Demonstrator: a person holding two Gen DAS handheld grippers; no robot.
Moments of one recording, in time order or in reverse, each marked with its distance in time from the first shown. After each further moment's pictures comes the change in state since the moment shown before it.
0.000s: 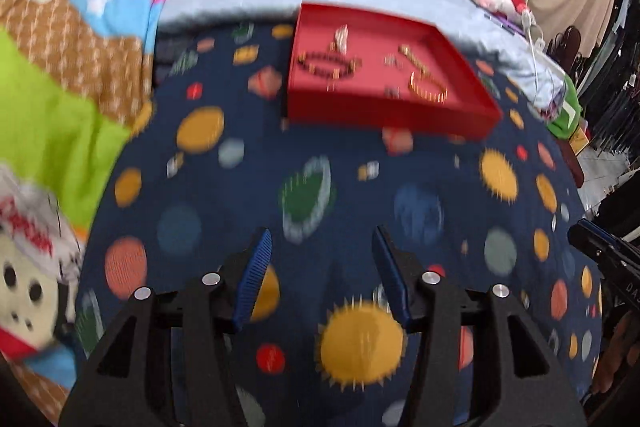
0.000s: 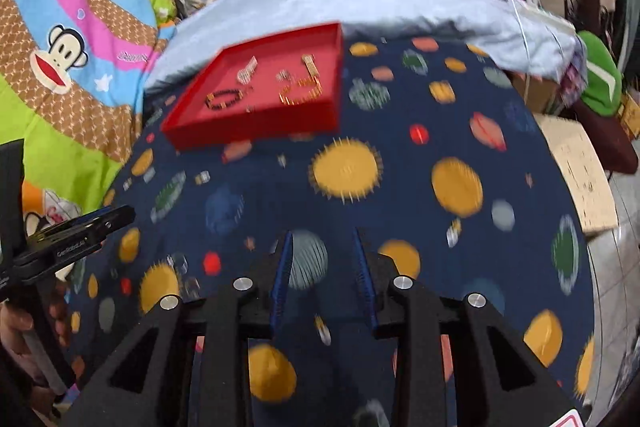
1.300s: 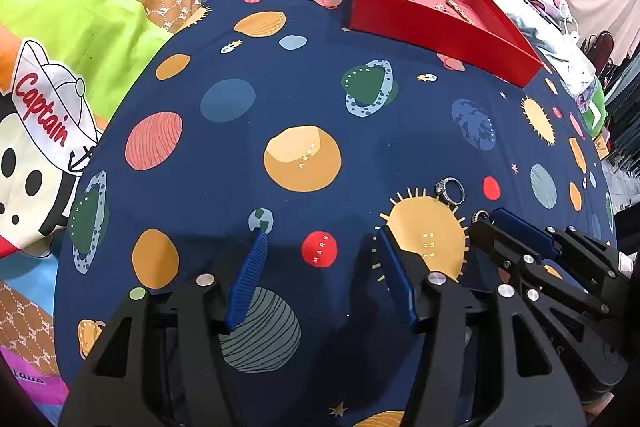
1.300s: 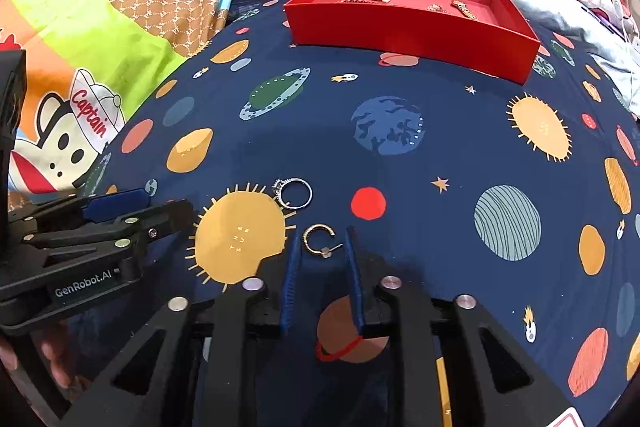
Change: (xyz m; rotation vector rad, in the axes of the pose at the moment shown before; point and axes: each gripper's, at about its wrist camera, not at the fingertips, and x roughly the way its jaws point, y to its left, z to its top) left arm 0.003 0.032 -0.062 -0.110 0.096 0.070; right arm 0.071 0.119 -0.050 -0.274 0.127 0.143
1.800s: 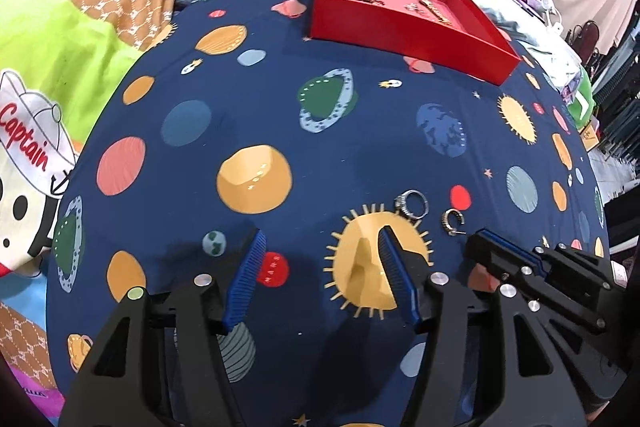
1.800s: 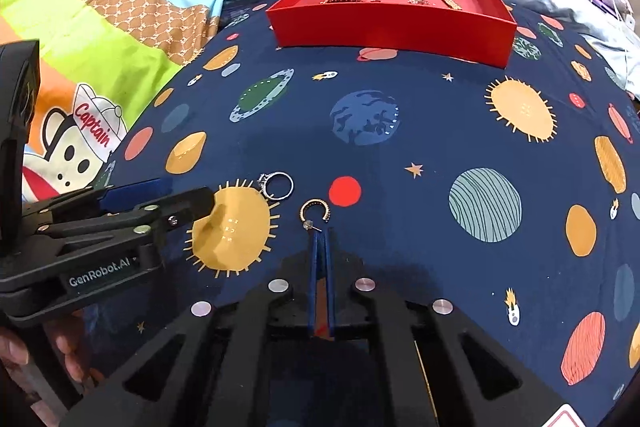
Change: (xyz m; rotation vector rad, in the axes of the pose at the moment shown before) left arm 0.000 -0.026 0.009 0.055 -0.012 -0.040; right arm -0.013 -0.016 -0.004 0.050 0.001 0.018
